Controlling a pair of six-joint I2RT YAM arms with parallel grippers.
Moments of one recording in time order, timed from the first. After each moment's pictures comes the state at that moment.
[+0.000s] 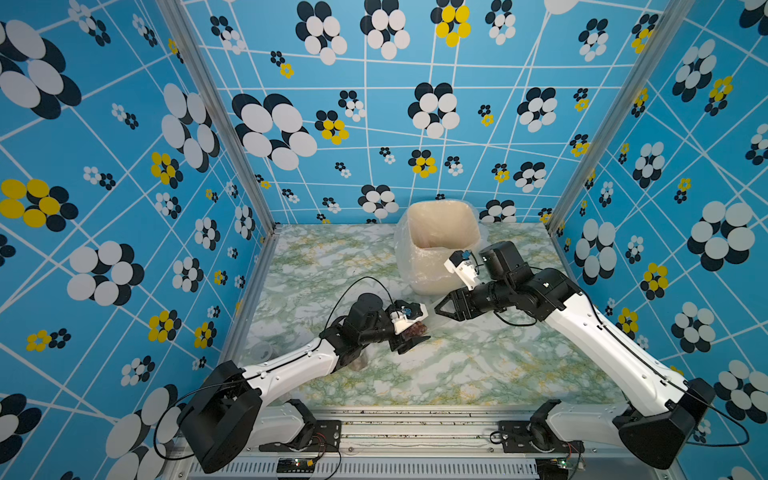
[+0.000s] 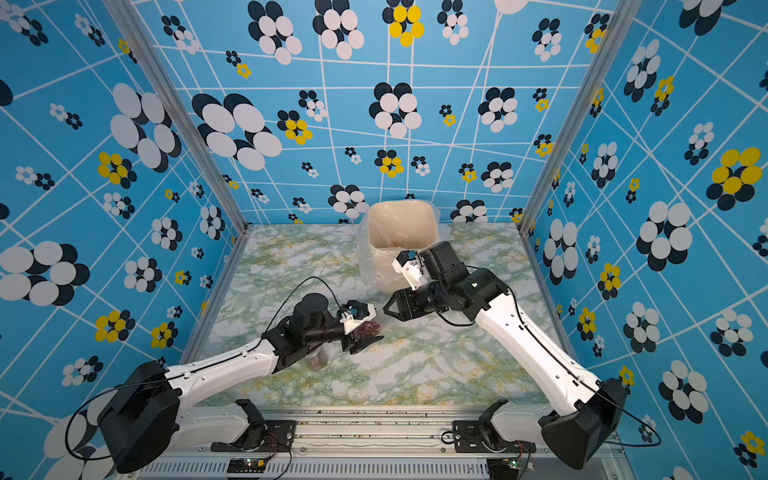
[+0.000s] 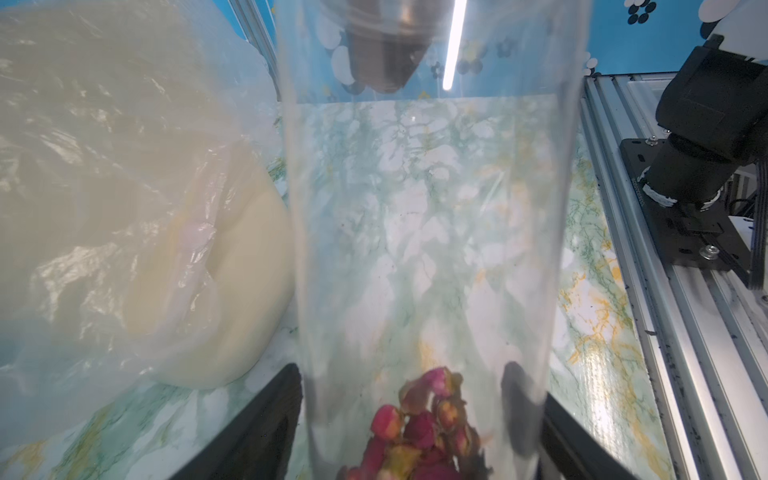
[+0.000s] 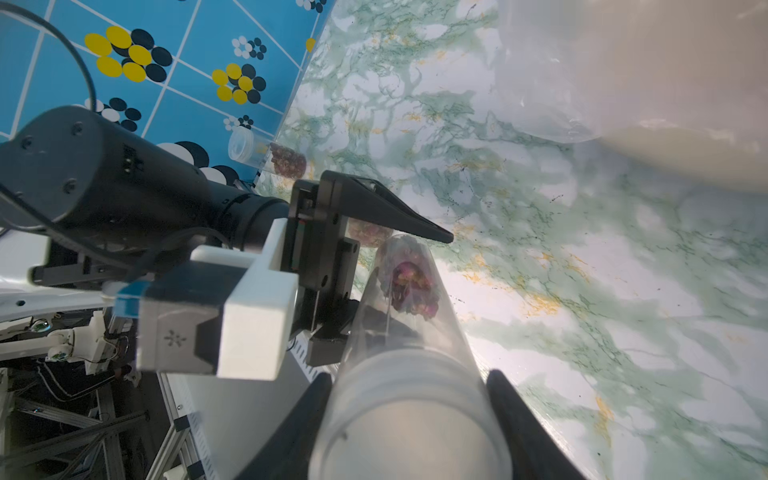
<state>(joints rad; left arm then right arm) -0.73 1.27 0.61 0.27 0.48 0.36 0.61 1.30 1.37 -0.97 -0.45 0.26</state>
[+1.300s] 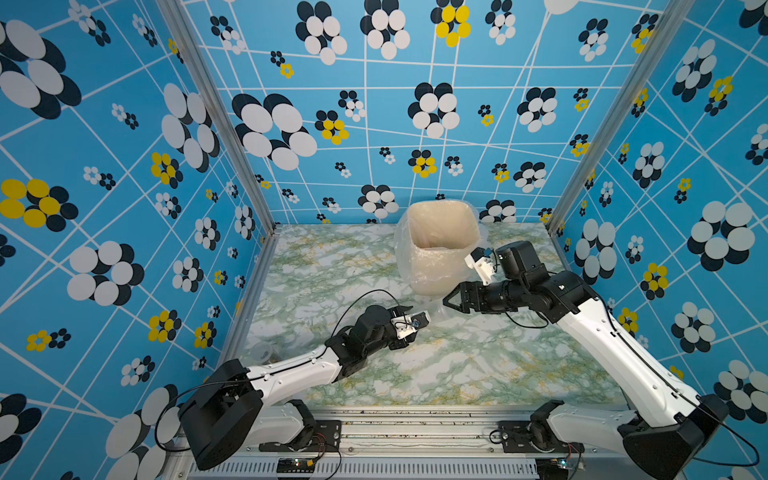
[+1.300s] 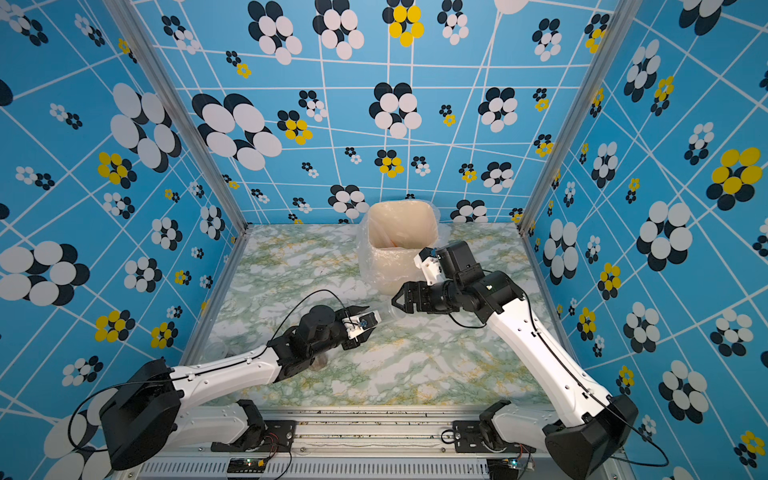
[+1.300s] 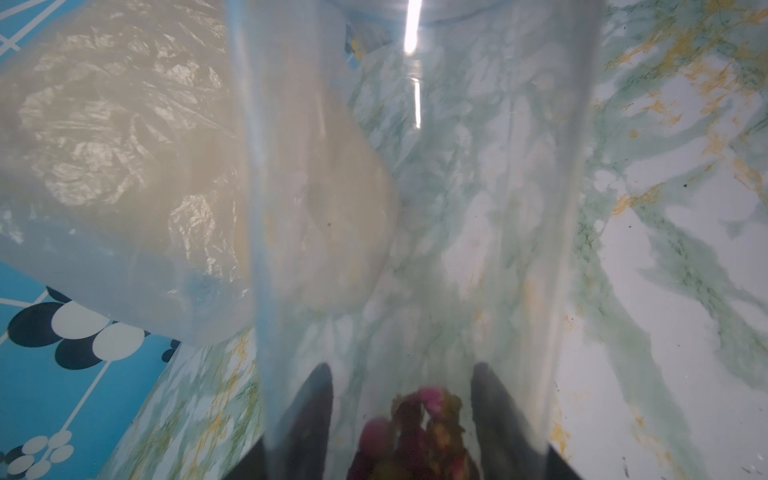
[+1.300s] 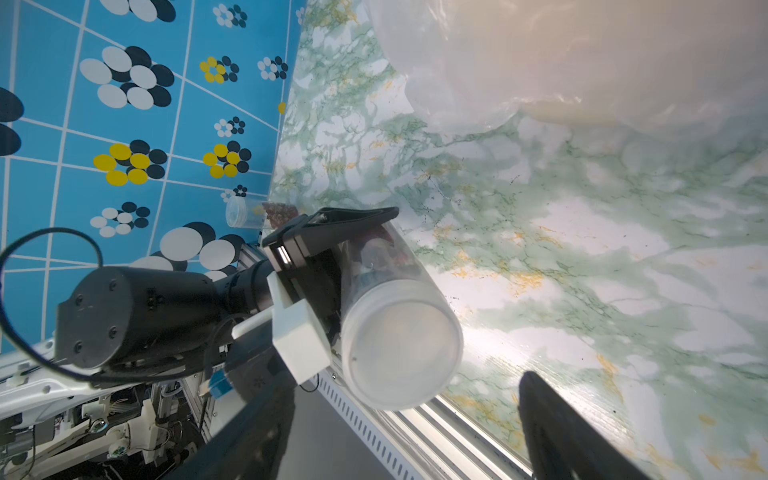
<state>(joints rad) -0.84 1.26 0.56 0.31 0.02 0.58 0.52 1.24 1.32 -0.97 -0.43 0.45</state>
